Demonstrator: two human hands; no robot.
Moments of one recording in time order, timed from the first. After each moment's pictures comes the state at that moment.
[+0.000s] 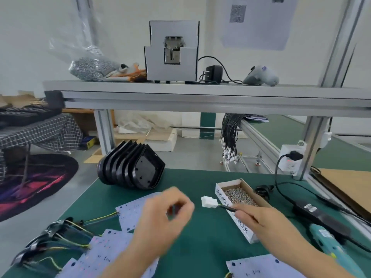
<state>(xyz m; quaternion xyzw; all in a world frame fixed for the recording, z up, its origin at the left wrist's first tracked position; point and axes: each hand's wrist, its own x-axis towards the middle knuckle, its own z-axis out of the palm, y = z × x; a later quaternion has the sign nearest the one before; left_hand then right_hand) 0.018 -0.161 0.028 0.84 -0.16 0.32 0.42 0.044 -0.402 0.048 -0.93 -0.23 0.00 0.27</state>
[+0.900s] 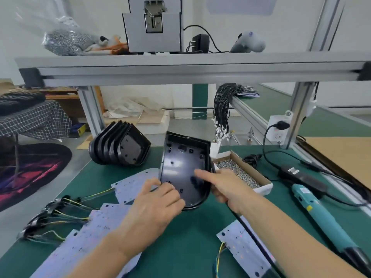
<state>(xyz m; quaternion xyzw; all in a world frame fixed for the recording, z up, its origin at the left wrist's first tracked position) -0.038 -0.154 0.022 0.89 -0.30 0.32 -0.07 0.063 -0.339 0.026 -0.75 -0.02 0.18 0.64</state>
